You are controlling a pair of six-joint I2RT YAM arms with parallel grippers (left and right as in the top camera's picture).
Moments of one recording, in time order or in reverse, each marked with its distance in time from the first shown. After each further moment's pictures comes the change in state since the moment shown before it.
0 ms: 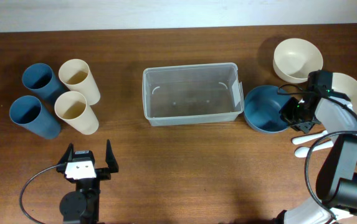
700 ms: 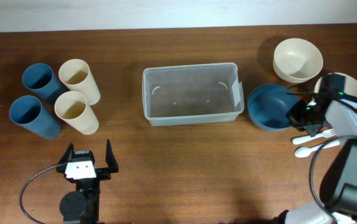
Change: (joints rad) left arm 0.000 0.000 0.000 0.000 0.000 0.000; right arm -0.090 -0.038 -0.001 -0.047 -0.092 -0.014
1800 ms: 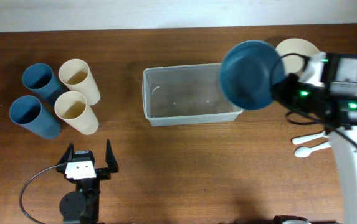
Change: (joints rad) left arm 0.000 0.000 0.000 0.000 0.000 0.000; right arm 0.308 -0.438 0.195 -0.162 -0.171 0.027
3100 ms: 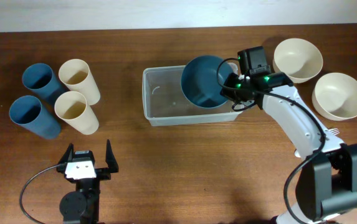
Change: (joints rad) left arm 0.000 0.000 0.000 0.000 0.000 0.000; right arm 0.281 0.428 0.000 0.243 0.248 0.193
